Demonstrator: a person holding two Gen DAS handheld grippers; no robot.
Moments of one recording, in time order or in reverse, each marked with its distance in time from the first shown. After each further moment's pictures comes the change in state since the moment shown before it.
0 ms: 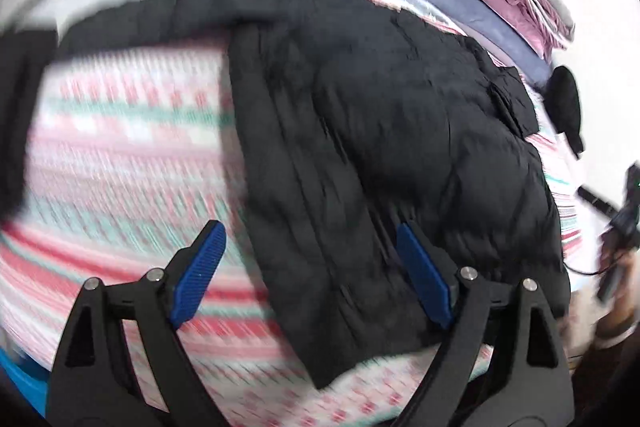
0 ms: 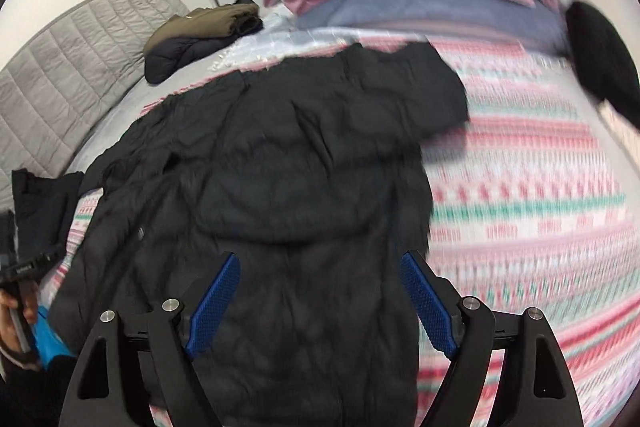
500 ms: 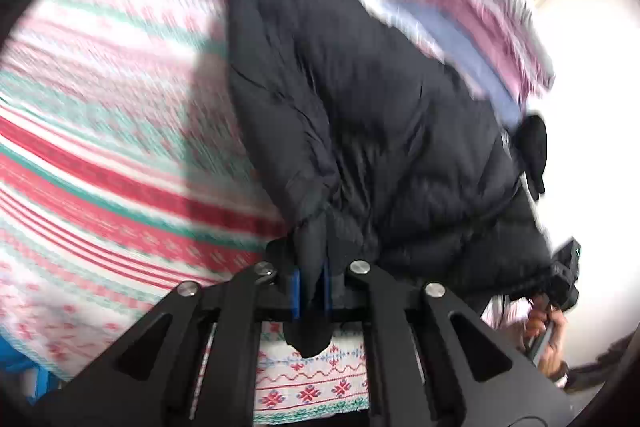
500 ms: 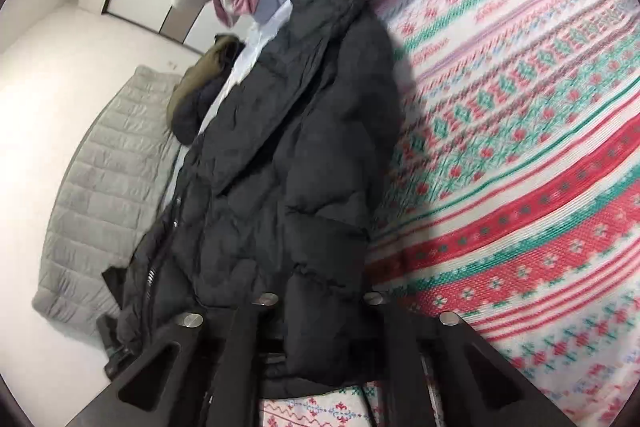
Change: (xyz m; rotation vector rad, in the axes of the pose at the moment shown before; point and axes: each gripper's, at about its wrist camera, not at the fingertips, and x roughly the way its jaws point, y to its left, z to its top) left arm -0.008 0.002 -0.054 -0.177 -0.136 -0.136; right arm 0.031 -0.065 -0.095 0.458 -0.017 0.345
